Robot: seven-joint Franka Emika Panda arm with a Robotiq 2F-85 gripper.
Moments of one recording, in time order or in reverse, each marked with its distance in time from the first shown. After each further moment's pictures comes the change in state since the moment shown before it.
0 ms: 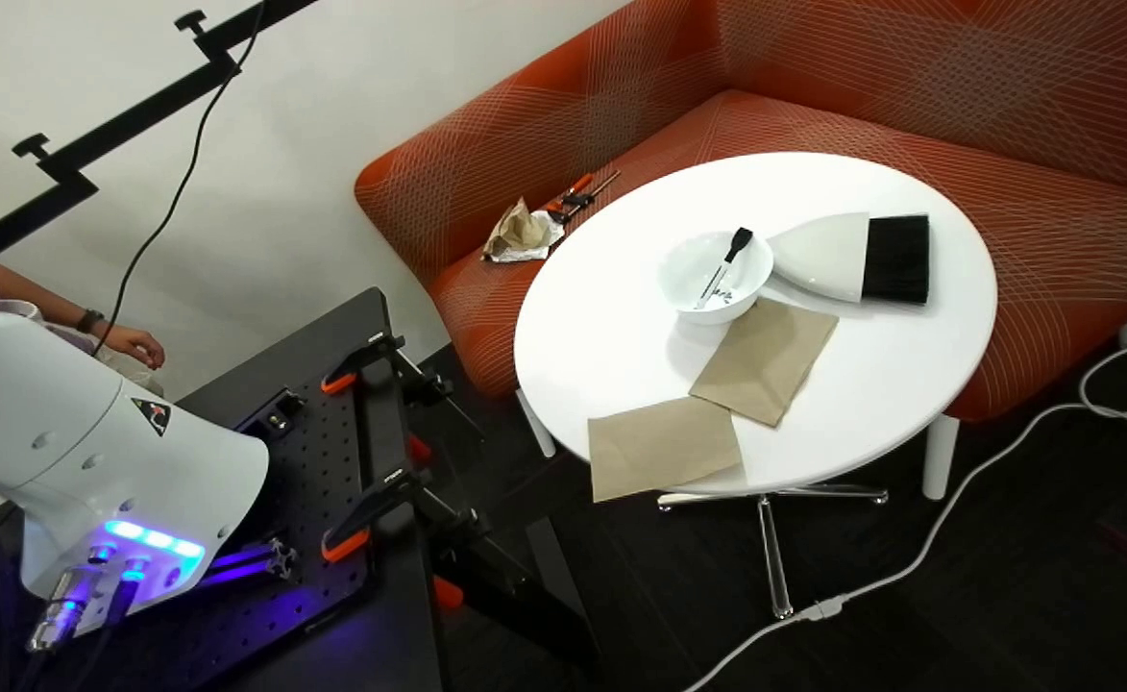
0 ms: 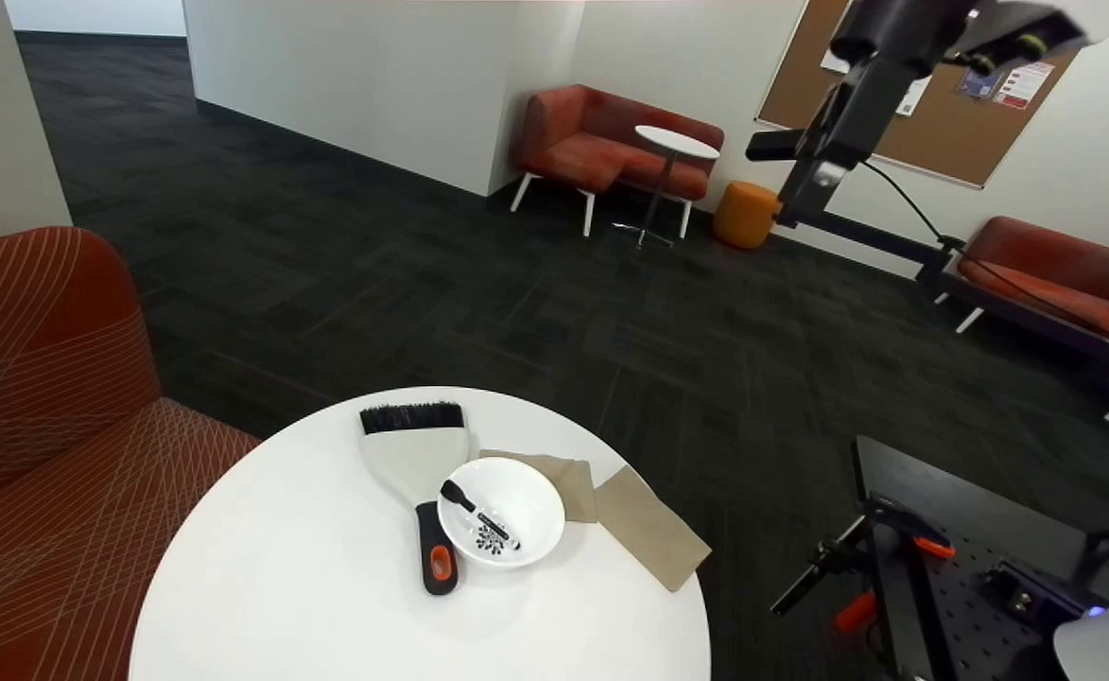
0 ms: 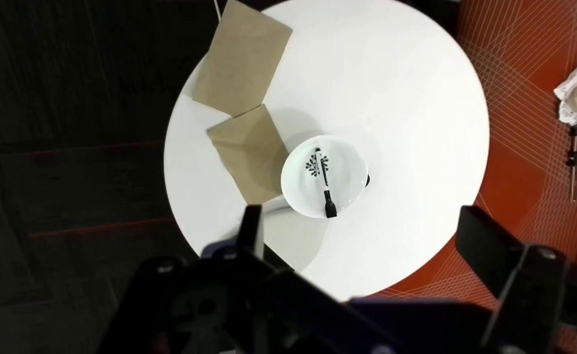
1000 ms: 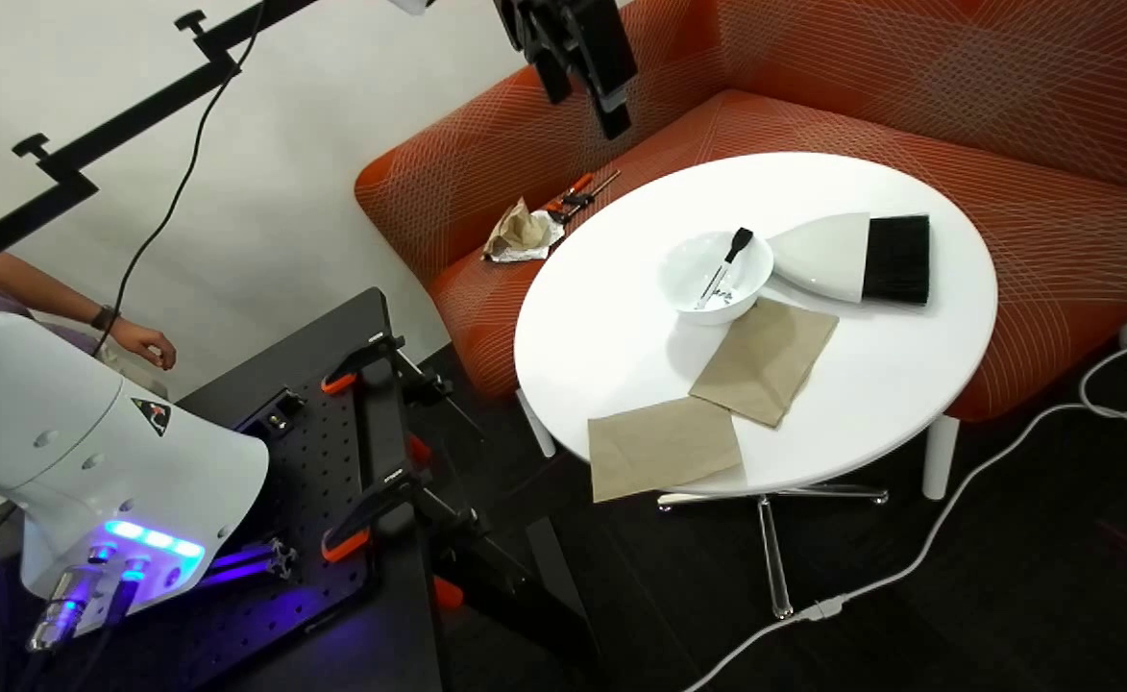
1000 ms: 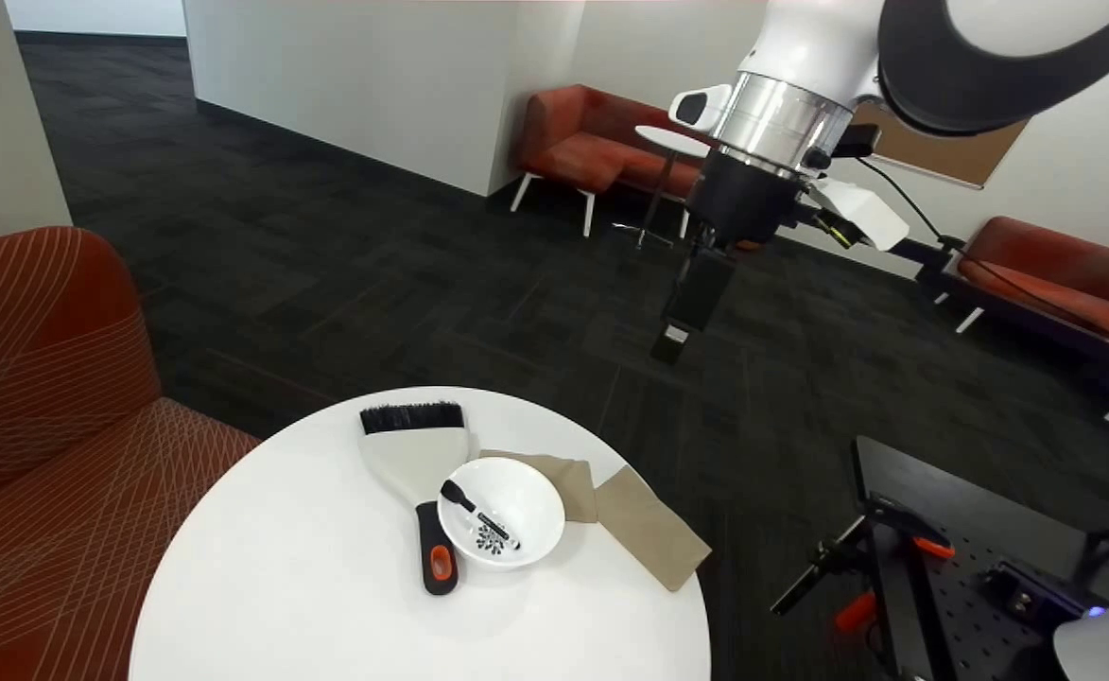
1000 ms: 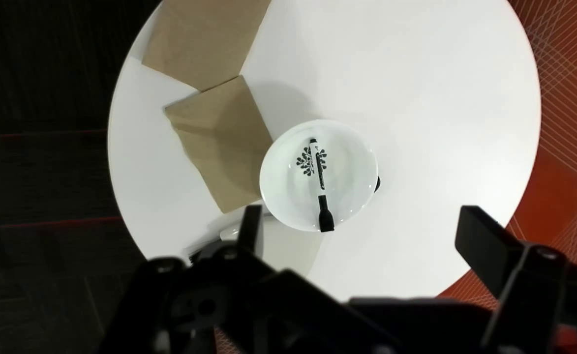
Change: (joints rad) arm 0.023 0.334 0.115 -0.026 0.087 0.381 0.000
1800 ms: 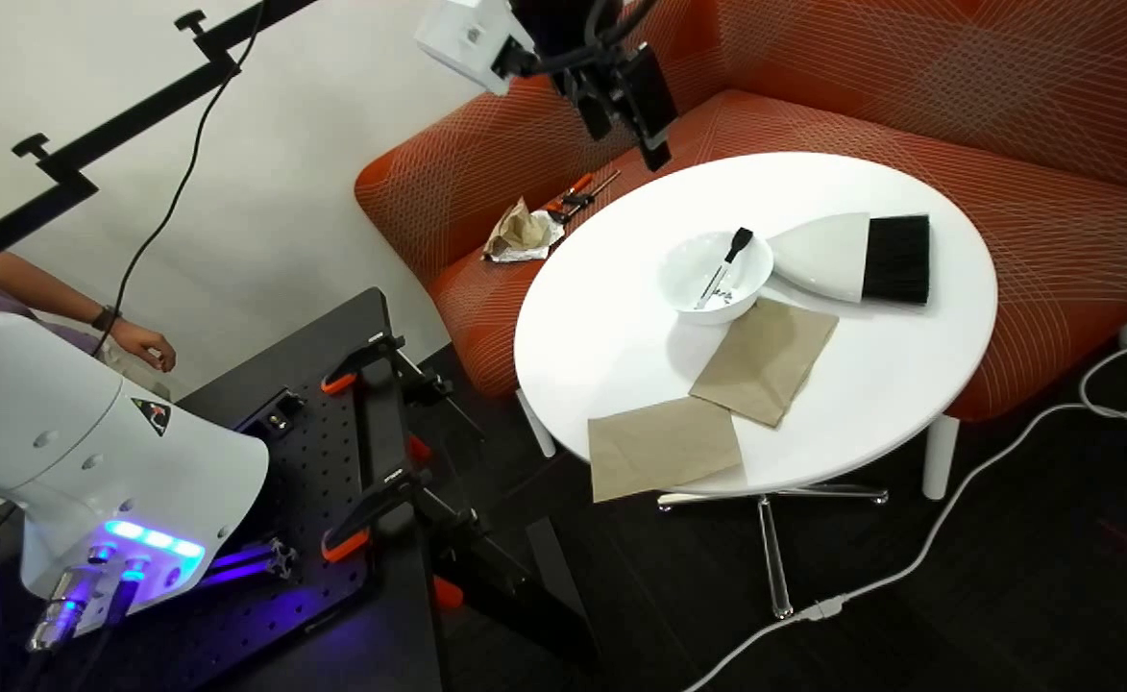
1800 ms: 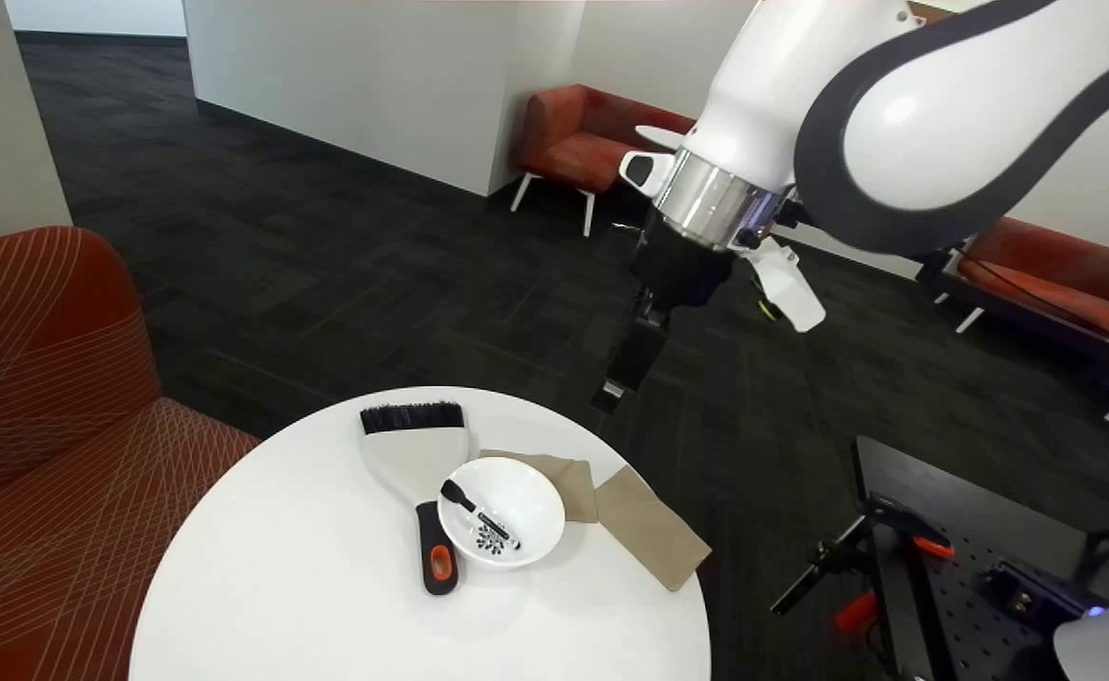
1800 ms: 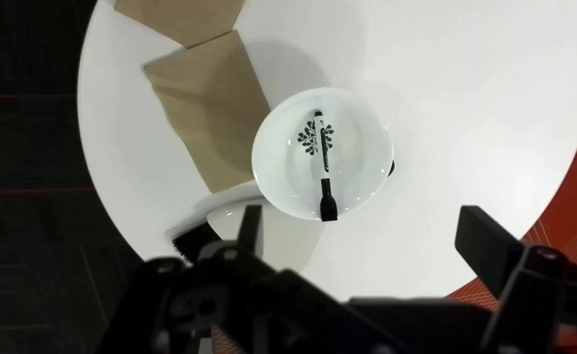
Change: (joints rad) arm -0.005 0.181 0.065 0.026 0.006 0.231 0.000
